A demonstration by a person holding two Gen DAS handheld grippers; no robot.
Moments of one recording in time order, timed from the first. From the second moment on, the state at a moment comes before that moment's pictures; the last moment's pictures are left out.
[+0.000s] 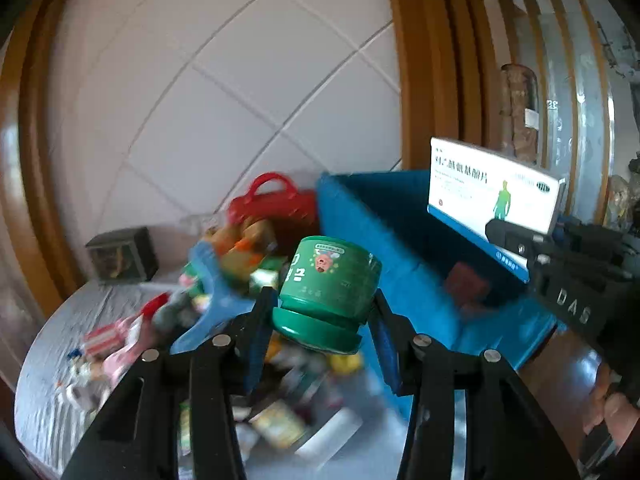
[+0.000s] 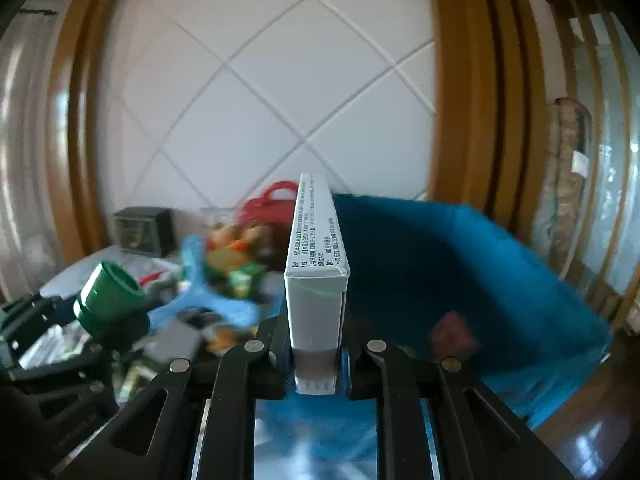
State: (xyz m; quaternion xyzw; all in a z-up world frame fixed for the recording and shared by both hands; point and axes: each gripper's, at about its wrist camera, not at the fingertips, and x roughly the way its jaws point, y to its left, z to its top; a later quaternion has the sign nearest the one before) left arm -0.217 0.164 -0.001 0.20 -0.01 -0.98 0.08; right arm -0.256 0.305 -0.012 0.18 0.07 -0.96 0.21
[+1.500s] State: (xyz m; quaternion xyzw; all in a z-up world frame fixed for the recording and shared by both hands) left arm -0.512 0.312 -0.079 0.63 0.02 -0.78 0.01; right arm -0.546 0.454 -0.106 0.56 0.30 -0.76 0.17
